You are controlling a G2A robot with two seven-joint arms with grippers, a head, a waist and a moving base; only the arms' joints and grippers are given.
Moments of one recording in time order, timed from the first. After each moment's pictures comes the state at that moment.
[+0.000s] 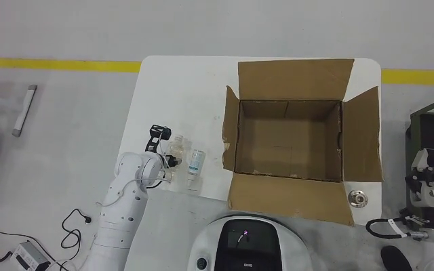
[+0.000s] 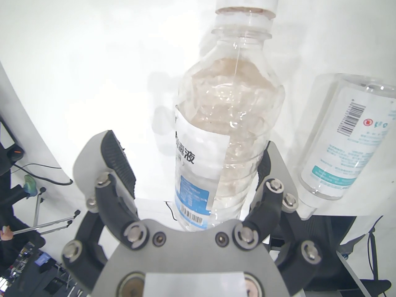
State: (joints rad) left arm 1.00 -1.38 -1.38 -1.39 1.40 -0.11 -1.08; right arm -2.10 -1.05 2.10 -2.33 -0.96 0.08 -0.09
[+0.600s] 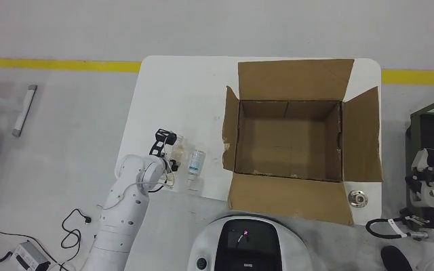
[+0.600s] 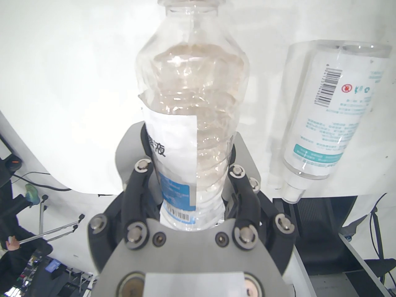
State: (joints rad) left arm 1.02 -1.37 -1.36 -1.42 1.38 -0.17 -1.11; right arm -2.10 -1.05 2.10 -2.33 -0.96 0.08 -0.09
